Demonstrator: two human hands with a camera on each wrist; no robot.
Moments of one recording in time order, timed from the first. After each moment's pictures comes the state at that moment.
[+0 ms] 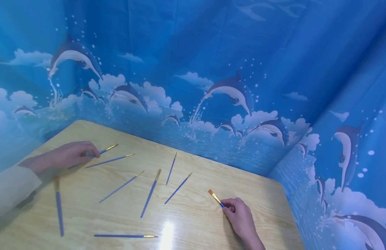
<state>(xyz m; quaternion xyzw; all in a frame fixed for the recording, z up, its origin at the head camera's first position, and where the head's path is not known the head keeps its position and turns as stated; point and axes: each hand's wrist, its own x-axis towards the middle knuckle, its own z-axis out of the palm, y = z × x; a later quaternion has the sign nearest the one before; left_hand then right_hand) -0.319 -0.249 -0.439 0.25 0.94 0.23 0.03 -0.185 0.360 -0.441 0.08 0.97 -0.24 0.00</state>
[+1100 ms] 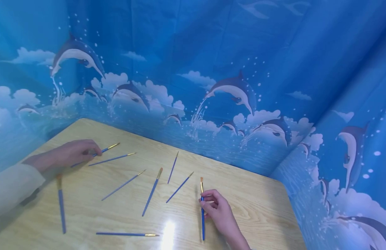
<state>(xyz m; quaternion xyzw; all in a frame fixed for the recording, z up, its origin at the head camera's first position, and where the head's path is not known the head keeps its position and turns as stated) -0.319 -0.247 -0.438 0.23 0.94 0.23 0.04 -0.176 0.296 -0.429 0.02 0.83 -0.55 0.09</state>
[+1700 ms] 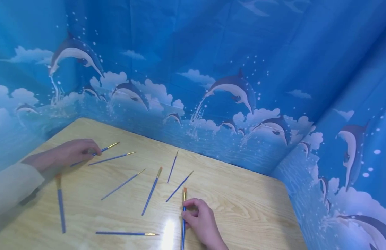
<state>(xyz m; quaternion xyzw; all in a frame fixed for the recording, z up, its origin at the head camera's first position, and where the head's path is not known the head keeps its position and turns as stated) -0.321 -0.247 -0.439 0.23 0.95 0.22 0.05 -0.154 0.249 -0.447 -0.01 0.85 -0.52 0.10</state>
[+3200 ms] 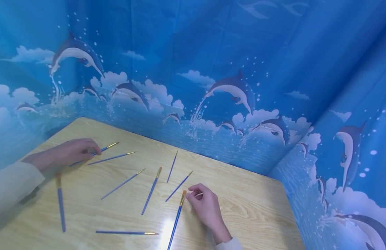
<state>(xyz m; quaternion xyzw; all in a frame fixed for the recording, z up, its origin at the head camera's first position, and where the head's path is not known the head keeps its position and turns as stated) -0.322 -0.247 -0.438 0.22 0.95 0.23 0.05 -0.189 0.245 -0.427 -0.02 0.91 -0.42 0.01</state>
